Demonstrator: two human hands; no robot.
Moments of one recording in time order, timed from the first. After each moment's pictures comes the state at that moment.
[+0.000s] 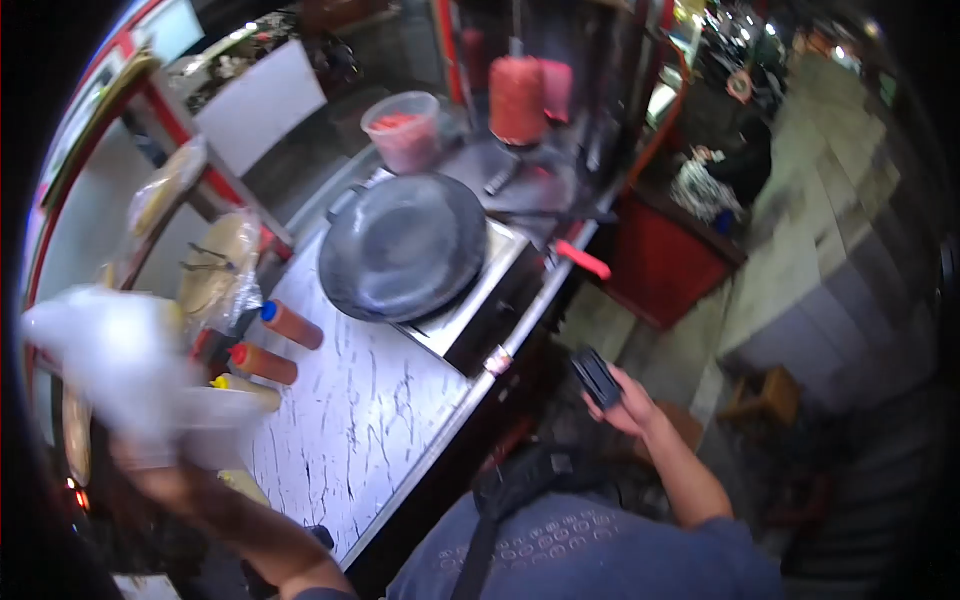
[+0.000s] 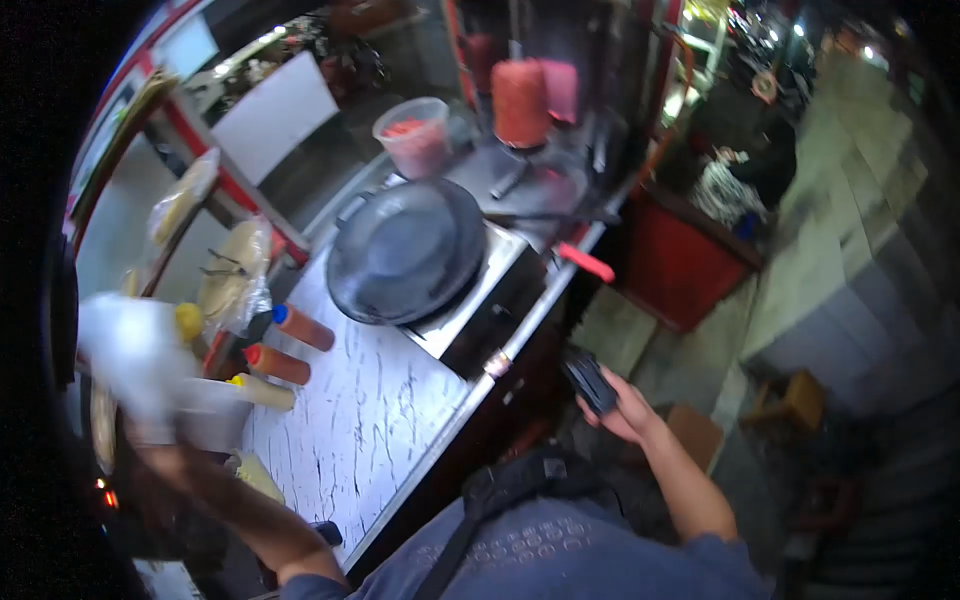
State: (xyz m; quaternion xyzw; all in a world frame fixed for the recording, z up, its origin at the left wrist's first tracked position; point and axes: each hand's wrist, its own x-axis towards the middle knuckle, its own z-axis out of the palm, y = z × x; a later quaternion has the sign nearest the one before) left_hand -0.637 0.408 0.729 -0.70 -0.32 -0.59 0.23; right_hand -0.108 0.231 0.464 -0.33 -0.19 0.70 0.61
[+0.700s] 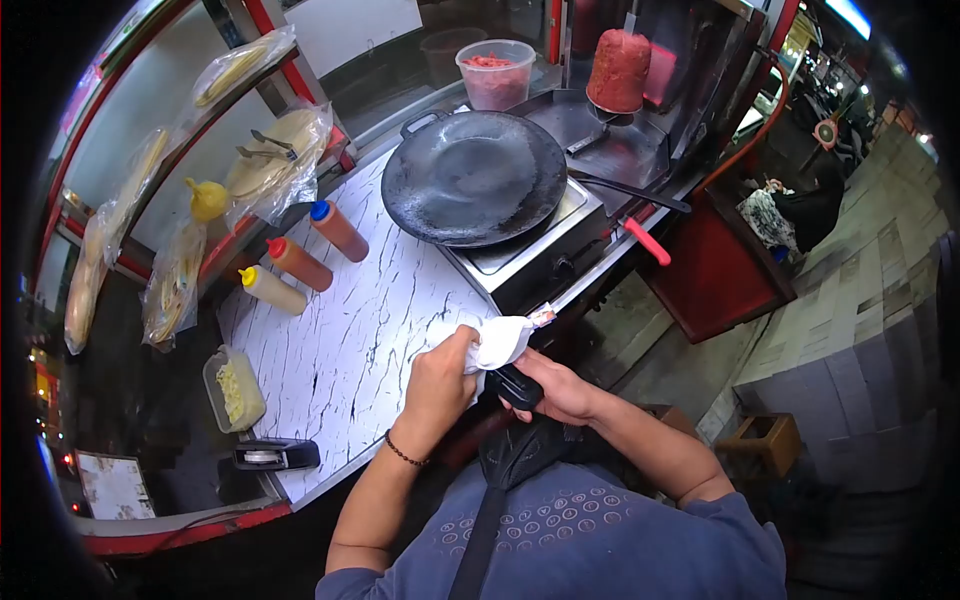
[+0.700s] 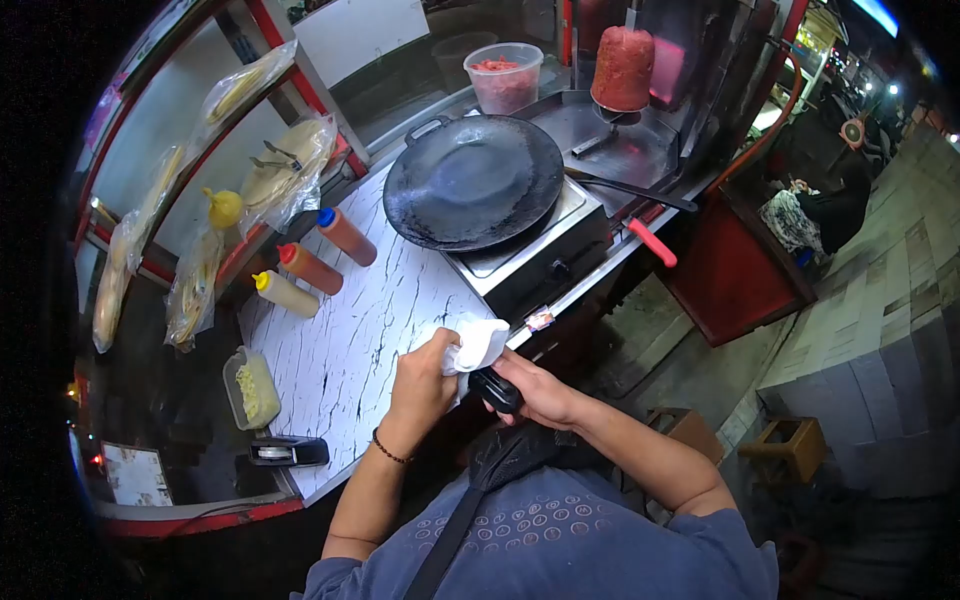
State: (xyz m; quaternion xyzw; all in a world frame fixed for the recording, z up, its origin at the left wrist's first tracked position) left_hand -0.449 0.337 0.559 -0.82 -0.43 -0.32 -0.18; right_hand -0.250 0.296 0.526 -0.30 -0.33 0.82 0.36
